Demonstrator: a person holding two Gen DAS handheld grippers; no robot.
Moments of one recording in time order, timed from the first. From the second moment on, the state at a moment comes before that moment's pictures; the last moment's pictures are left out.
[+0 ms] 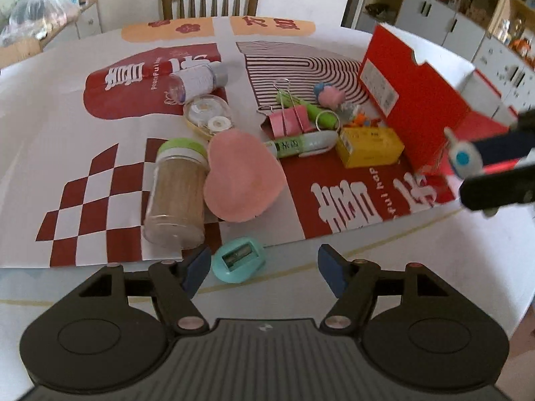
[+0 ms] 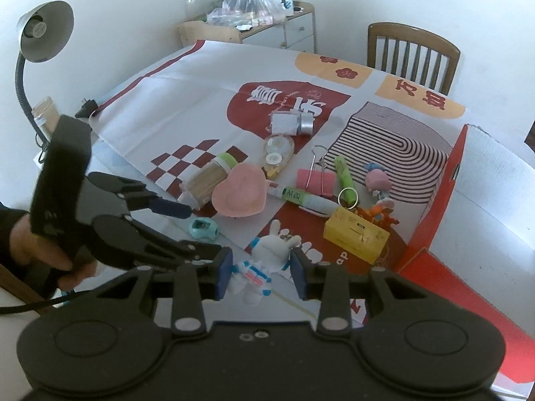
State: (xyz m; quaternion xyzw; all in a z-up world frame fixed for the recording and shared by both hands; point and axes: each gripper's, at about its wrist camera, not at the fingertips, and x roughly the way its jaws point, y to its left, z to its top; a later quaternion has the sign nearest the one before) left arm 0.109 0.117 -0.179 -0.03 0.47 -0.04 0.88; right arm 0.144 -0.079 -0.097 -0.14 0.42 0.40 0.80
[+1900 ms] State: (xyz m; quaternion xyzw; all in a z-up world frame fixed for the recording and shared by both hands) left arm 0.310 -0.117 -0.085 0.04 0.44 -0.14 0.89; right arm 0.276 -0.245 -0.093 -0.18 0.42 0.26 0.85
